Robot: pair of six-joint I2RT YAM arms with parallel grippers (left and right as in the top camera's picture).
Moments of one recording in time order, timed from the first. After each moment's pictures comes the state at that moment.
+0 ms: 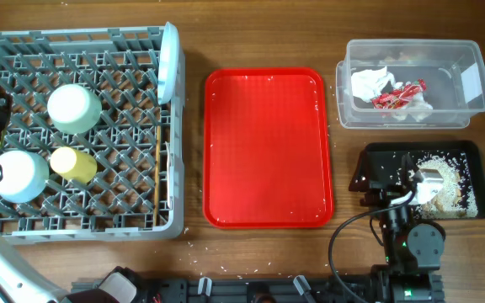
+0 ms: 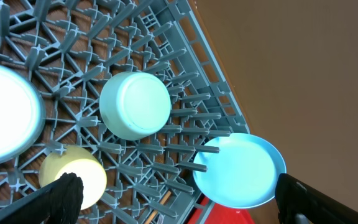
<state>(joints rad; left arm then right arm) 0.83 1.32 1.40 -0.97 0.57 -0.44 0.00 0.02 0.01 0.00 -0.03 0.32</state>
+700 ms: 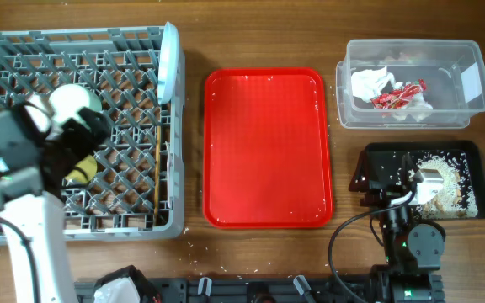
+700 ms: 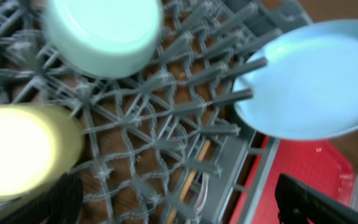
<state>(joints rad) 0.38 1.16 0.96 -0.71 0.27 -0.38 0.00 0.01 0.01 0.00 -0.03 0.32</state>
